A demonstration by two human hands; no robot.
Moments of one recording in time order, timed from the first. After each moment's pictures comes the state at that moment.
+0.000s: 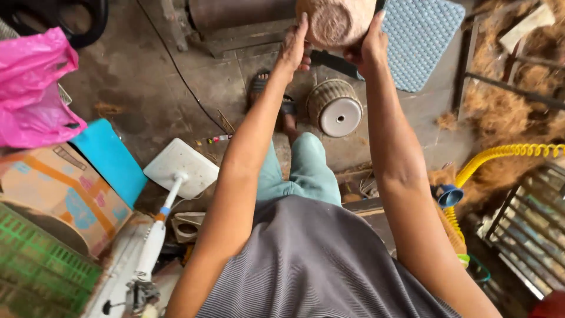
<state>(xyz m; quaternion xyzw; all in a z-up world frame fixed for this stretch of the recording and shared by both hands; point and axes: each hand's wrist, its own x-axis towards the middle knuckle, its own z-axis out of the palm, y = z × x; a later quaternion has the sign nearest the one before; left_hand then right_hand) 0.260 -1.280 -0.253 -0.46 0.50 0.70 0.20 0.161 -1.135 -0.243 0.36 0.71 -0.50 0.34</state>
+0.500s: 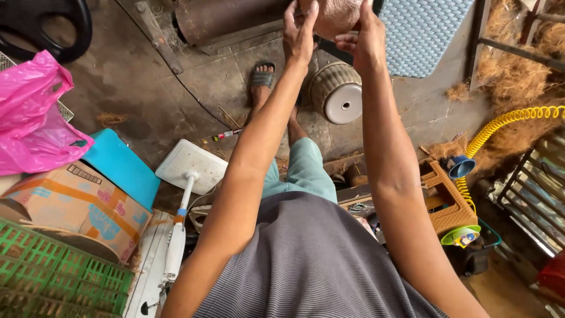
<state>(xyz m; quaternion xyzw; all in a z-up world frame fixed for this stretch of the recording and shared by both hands) 0.217 -1.269 -0.330 -0.53 0.47 0.71 0.07 0.146 -1.155 -0.273 0.31 0.69 -0.56 0.35</state>
